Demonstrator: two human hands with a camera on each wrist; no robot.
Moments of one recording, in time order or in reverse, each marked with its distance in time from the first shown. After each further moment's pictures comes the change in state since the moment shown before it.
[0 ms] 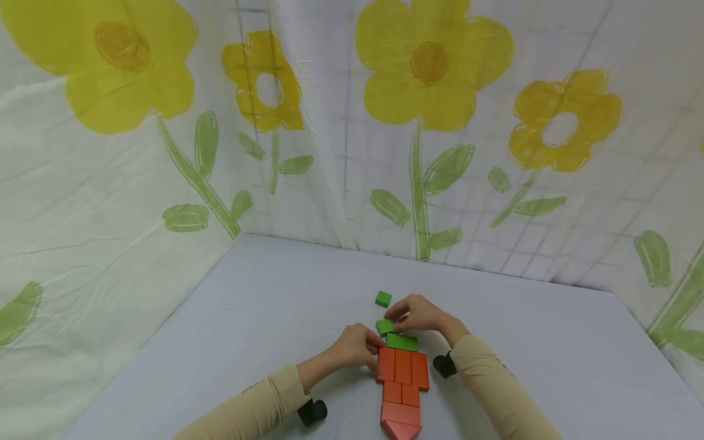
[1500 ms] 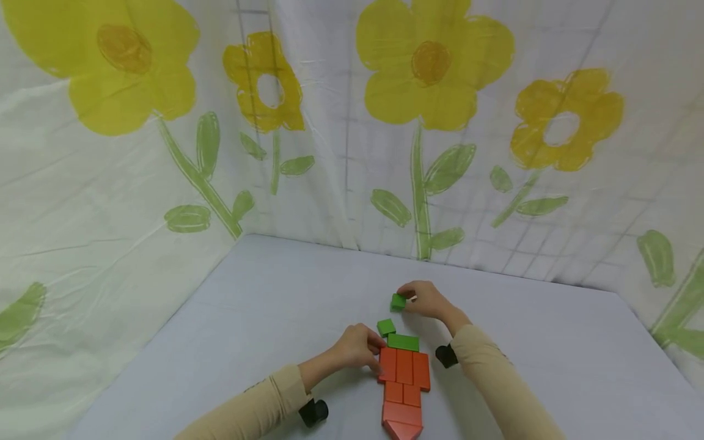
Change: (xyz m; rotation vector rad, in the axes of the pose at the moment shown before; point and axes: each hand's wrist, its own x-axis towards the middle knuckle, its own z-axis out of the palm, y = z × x) left_hand 0.002 -0.002 0.001 -0.012 -0.011 -0.020; right_hand 0.006 0.004 -0.014 -0.188 0.263 0.070
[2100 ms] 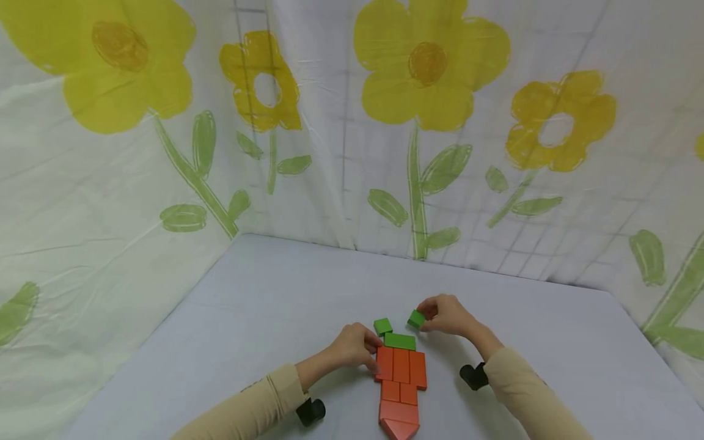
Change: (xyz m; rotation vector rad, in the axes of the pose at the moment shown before) left_hand -0.003 0.003 -0.001 0.010 0.010 0.025; right_hand -0.051 0.007 -0.017 0.044 -0.017 0.103
